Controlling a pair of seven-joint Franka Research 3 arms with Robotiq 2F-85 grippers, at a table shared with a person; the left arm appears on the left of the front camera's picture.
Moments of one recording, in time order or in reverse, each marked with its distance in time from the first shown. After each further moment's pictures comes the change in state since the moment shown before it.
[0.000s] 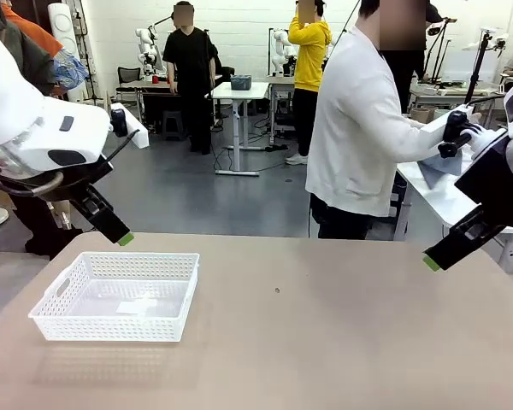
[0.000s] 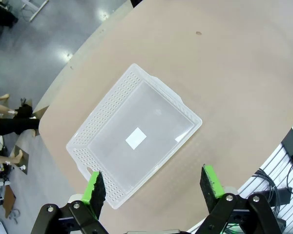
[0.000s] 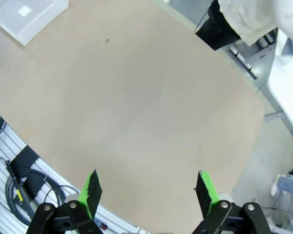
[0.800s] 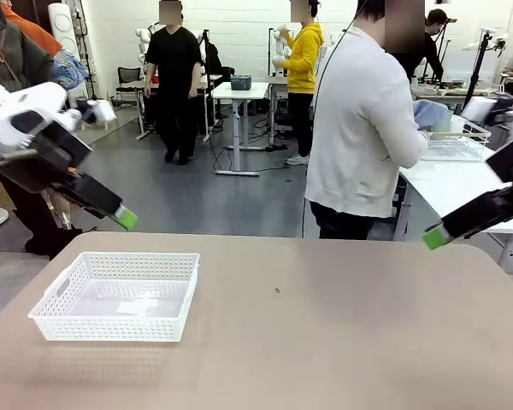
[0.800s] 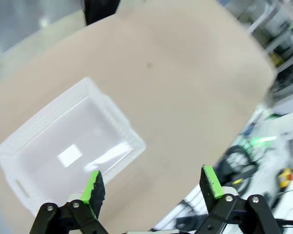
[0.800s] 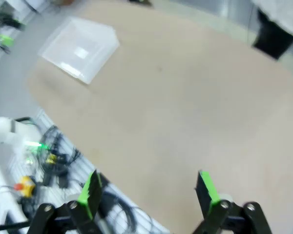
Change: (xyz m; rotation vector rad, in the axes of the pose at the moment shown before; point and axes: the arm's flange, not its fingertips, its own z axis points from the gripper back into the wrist) left arm -0.029 0.082 -0.015 -0.499 -0.174 0.364; right arm -0.022 -0.086 -0.017 0.496 -0.158 -0.281
